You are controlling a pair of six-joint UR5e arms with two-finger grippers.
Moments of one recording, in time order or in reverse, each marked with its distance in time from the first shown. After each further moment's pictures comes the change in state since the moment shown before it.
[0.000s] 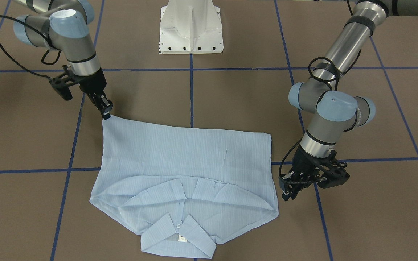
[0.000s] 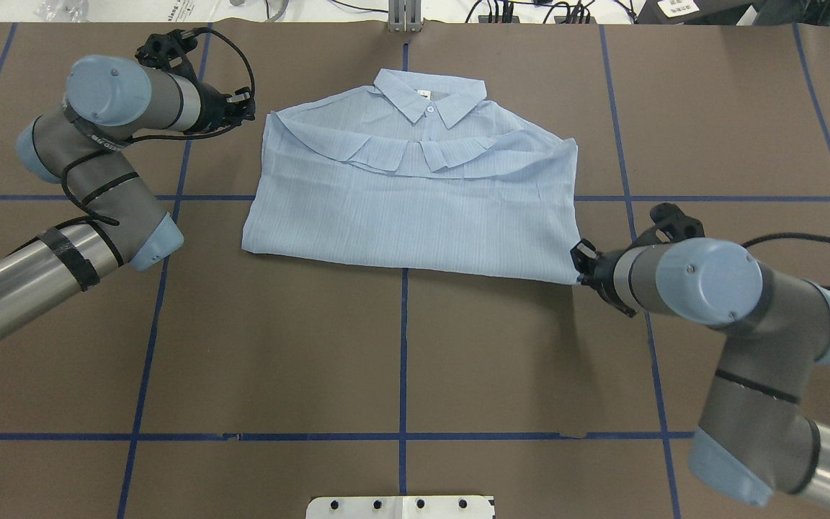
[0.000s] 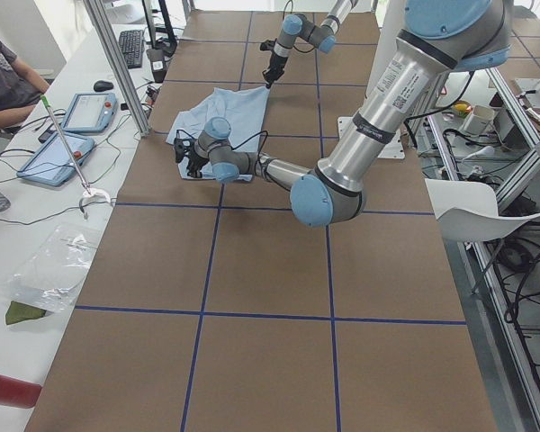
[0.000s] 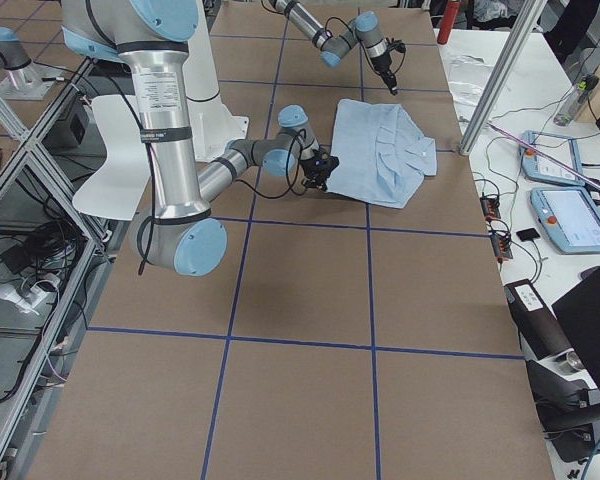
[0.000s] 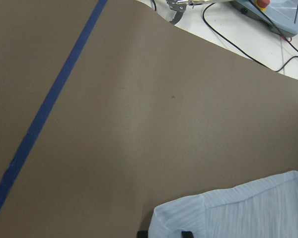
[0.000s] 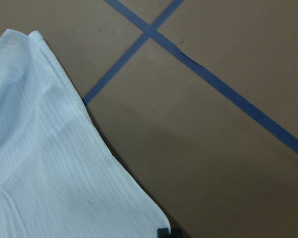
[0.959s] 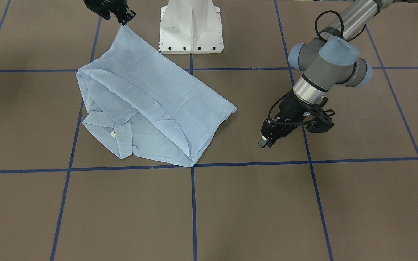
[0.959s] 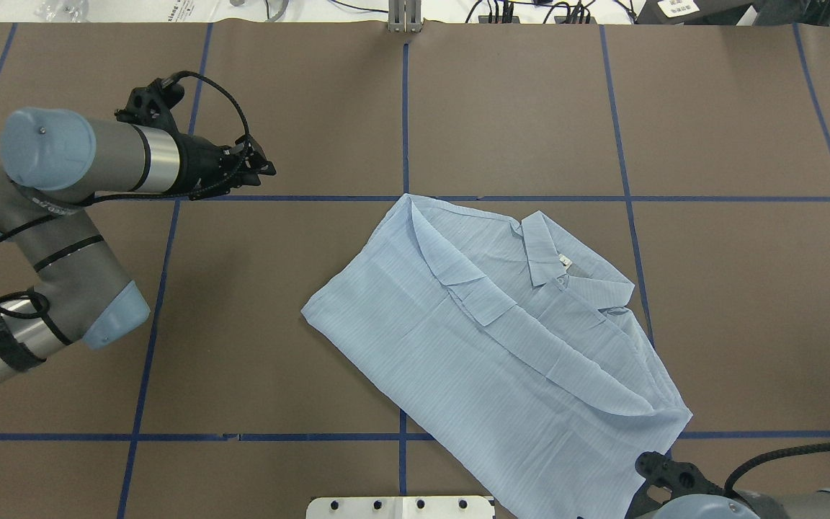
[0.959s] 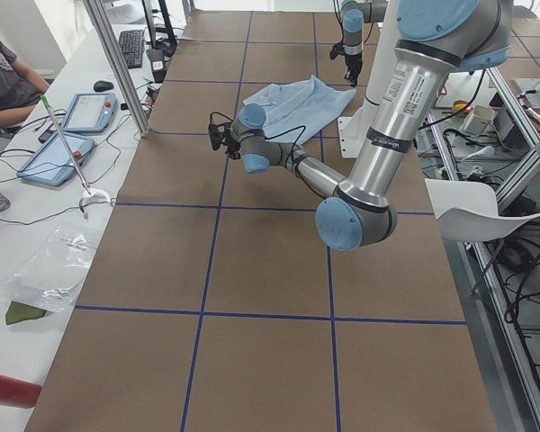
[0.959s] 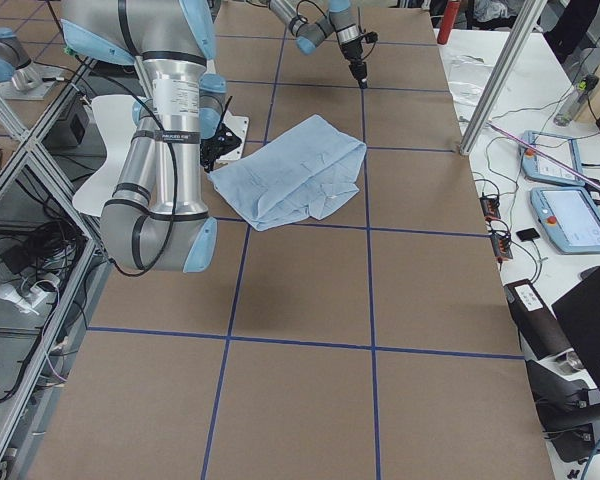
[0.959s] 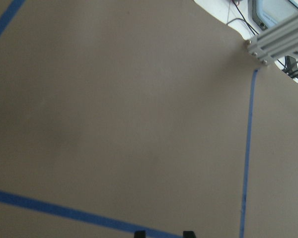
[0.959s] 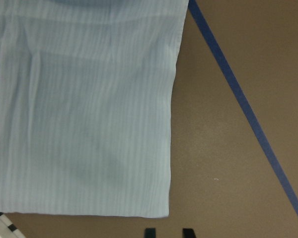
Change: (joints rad) left arm 0.114 0.224 -0.436 0.015 -0.108 -0.270; right arm -0.505 -0.076 0.364 -0.461 0.139 0.119
